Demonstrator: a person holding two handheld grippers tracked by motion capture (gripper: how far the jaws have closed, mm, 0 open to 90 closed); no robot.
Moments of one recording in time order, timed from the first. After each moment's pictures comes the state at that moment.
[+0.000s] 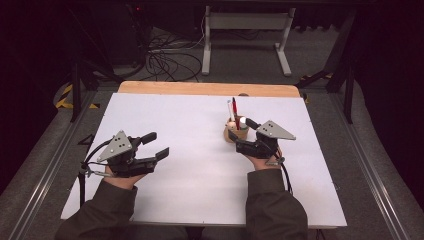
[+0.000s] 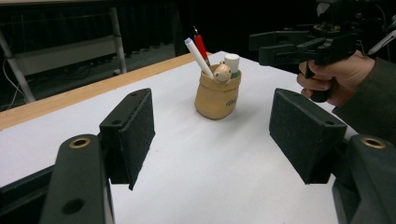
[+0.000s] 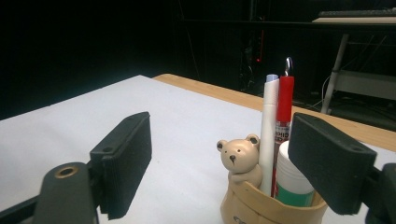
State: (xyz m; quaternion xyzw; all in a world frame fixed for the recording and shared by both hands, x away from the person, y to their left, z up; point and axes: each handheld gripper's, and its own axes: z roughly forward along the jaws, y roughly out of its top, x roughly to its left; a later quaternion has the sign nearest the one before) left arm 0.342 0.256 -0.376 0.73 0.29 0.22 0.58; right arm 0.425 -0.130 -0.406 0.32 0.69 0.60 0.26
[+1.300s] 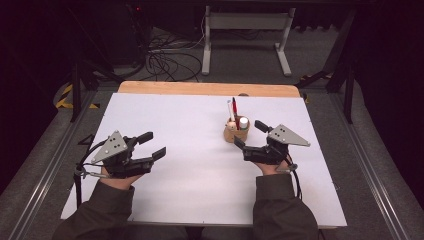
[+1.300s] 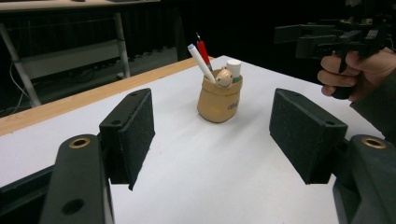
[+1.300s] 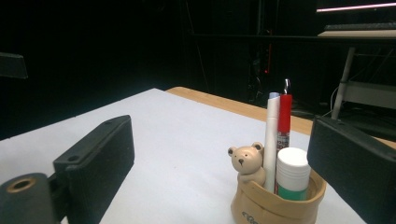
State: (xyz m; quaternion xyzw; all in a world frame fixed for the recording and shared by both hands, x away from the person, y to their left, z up) left arm 0.335 0.262 -0.371 0.72 0.29 0.23 0.58; right arm 0.399 -0.148 -0.390 0.31 0.68 0.62 0.25
